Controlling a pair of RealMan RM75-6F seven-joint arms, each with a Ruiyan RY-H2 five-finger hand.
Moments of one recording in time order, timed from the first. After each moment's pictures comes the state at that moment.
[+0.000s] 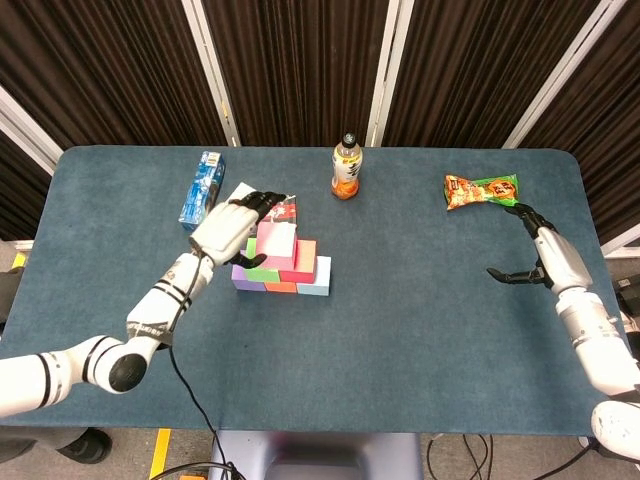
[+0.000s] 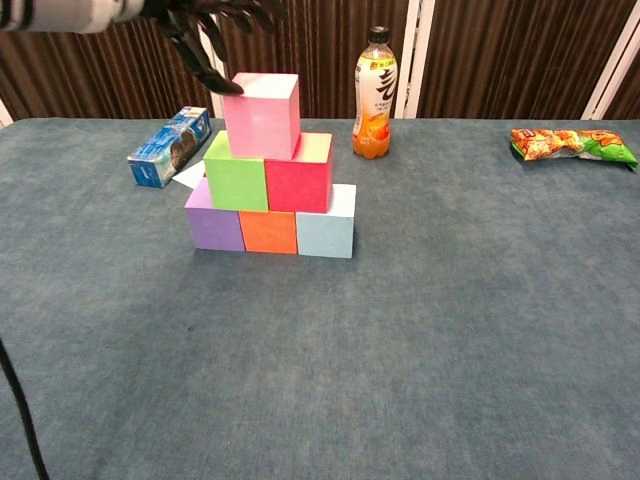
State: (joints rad) left arm -1.14 -1.15 -0.20 -1.73 0.77 0.86 0.23; right arm 0.48 -0.89 0.30 -1.78 -0.94 0.86 0.27
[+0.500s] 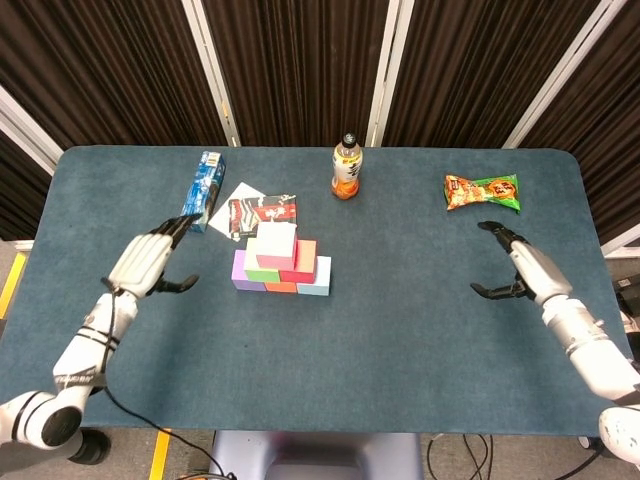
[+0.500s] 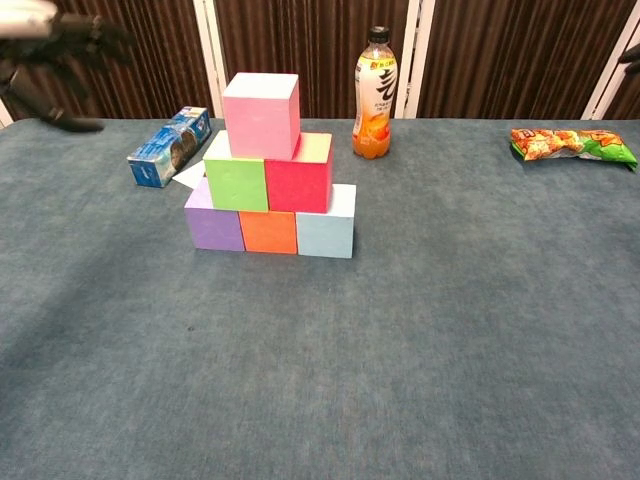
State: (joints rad) left arm -0.77 -1.08 -0.08 -1.79 1.04 1.07 -0.01; right arm 0.51 -0.86 0.27 -1.79 -1.11 0.70 0.38
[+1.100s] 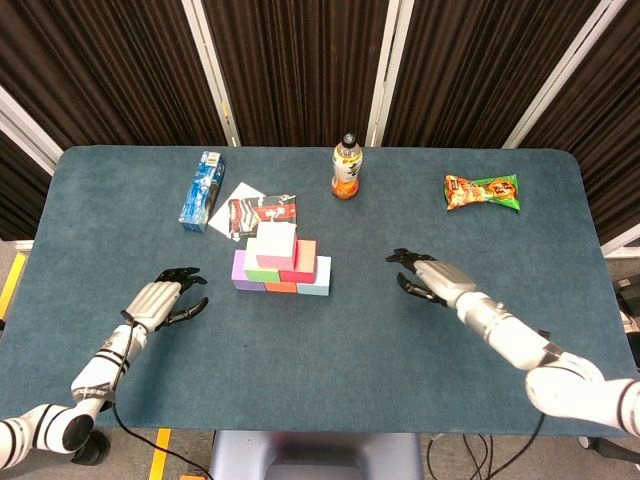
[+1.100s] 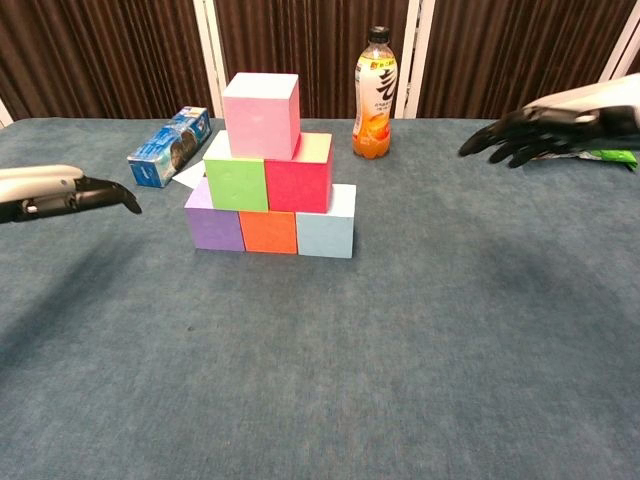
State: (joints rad) left arm -0.72 -1.31 -0.01 -1.51 1.07 0.86 -0.04; right arm 0.82 -1.06 0.20 -1.71 -0.97 0.45 0.18
